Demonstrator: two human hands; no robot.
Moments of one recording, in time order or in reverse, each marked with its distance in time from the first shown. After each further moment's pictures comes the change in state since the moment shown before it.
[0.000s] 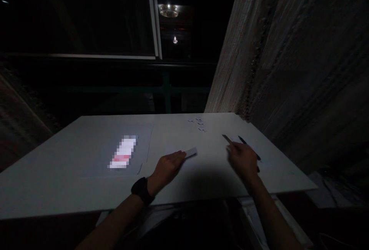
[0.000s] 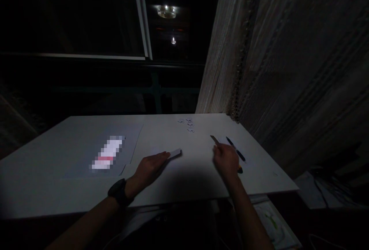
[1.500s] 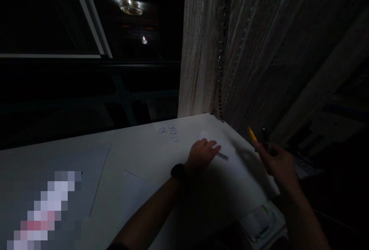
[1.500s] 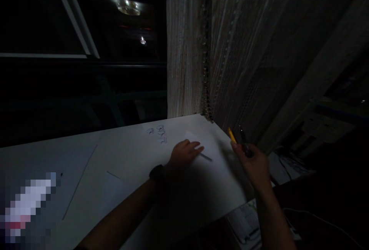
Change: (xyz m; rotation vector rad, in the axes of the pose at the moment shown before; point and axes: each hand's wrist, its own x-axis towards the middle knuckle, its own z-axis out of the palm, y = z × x) left_hand 0.221 0.073 0.112 -0.049 0.022 0.270; right_hand 0.045 0.107 -0.083 0.146 0.180 0.403
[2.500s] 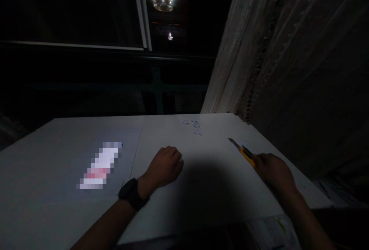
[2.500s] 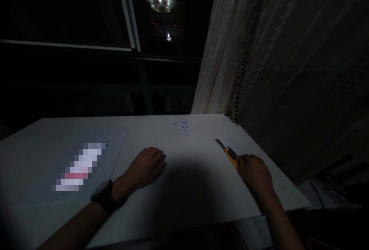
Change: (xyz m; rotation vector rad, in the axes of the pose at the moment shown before) left_hand -0.176 -0.041 -0.111 0.102 -0.237 -0.380; right_hand -0.028 -0.006 0.062 -0.616 -0.421 -0.295
